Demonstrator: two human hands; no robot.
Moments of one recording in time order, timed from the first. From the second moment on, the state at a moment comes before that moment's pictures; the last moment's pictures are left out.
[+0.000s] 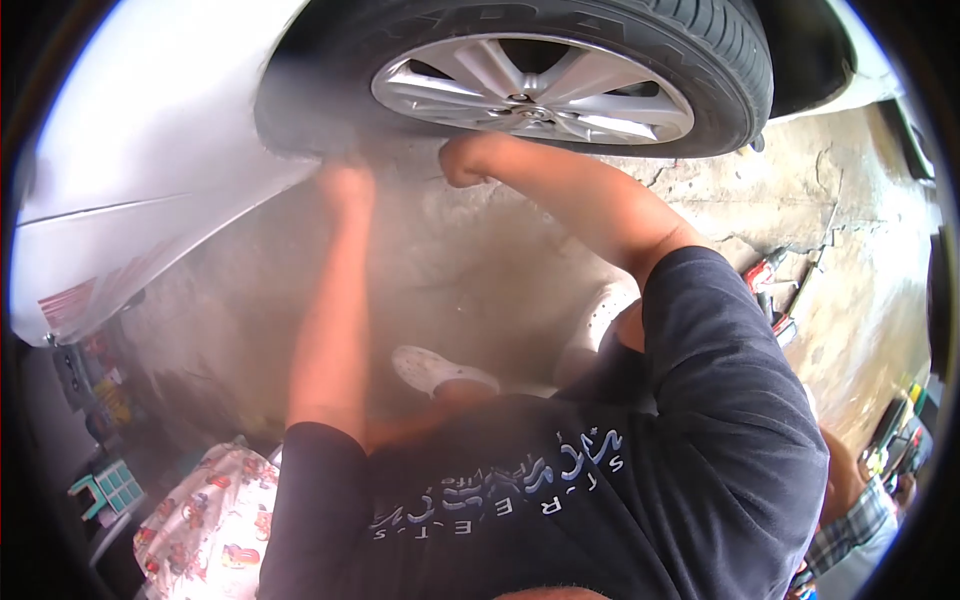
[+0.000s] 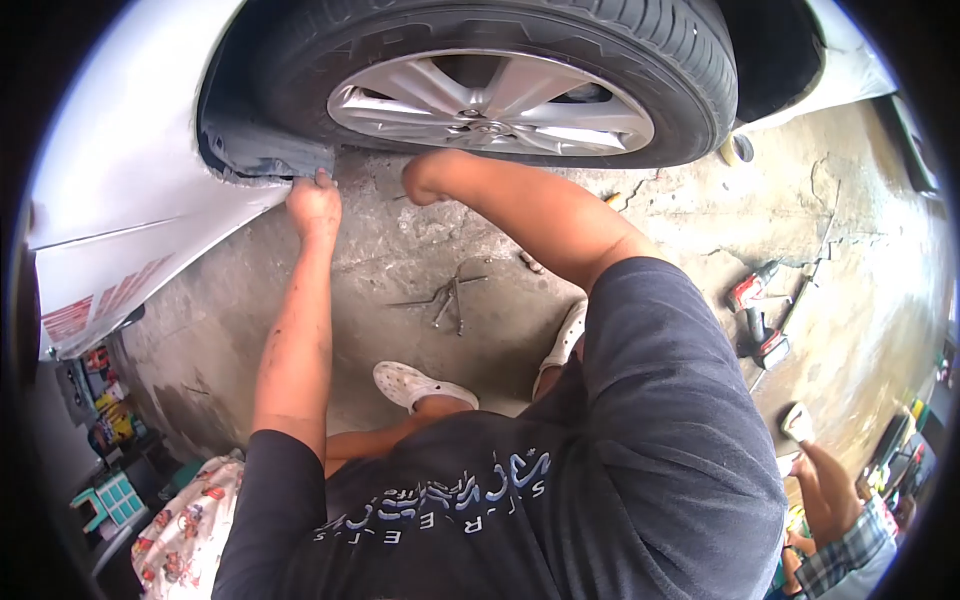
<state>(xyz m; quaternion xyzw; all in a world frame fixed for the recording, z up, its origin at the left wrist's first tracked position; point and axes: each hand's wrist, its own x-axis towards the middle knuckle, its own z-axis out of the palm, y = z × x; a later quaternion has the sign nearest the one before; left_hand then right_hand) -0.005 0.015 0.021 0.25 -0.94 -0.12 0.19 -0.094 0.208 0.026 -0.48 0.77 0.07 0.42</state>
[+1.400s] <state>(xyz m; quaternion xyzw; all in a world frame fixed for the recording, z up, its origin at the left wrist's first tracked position) 0.018 0.024 -0.019 0.25 -0.74 -0.61 0.17 -0.032 0.286 -0.132 -0.36 0.85 -0.15 0.35</state>
